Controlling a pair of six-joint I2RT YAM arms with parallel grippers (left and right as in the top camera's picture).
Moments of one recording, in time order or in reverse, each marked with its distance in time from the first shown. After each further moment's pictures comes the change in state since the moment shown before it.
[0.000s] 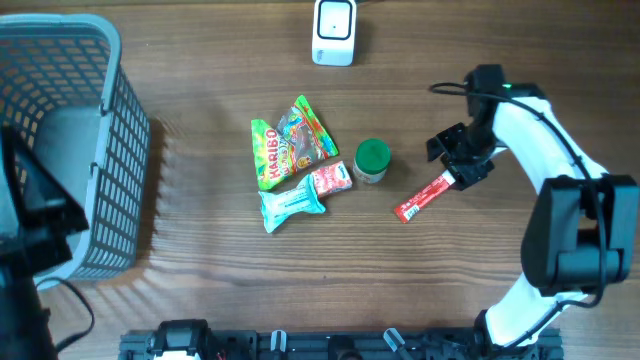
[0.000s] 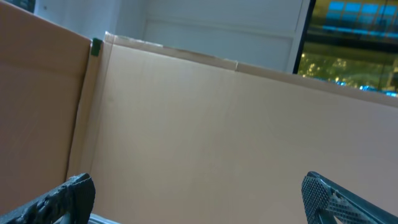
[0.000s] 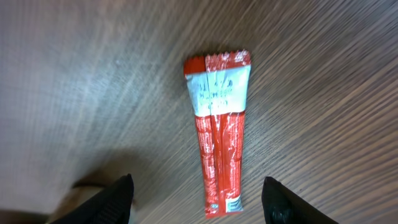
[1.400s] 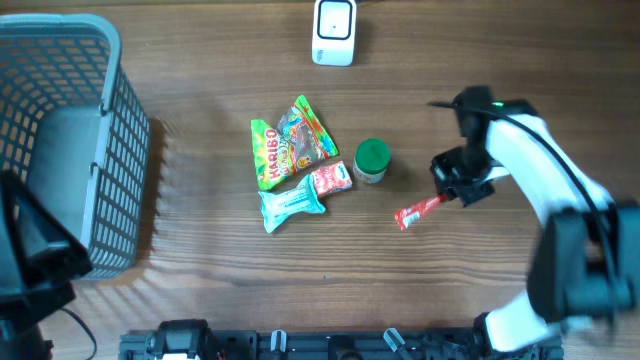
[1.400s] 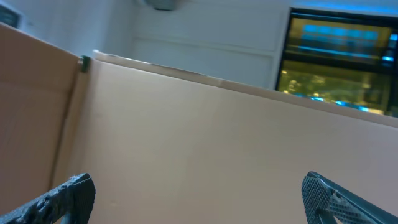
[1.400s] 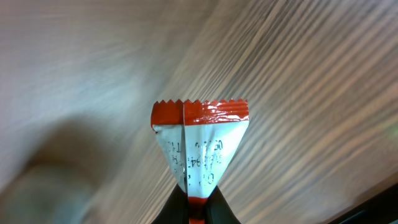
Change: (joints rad) left arm 0.000 -0.084 -0.045 0.042 0.058 -0.003; right arm 0.032 -0.183 -0.123 -0.088 0.037 0.118
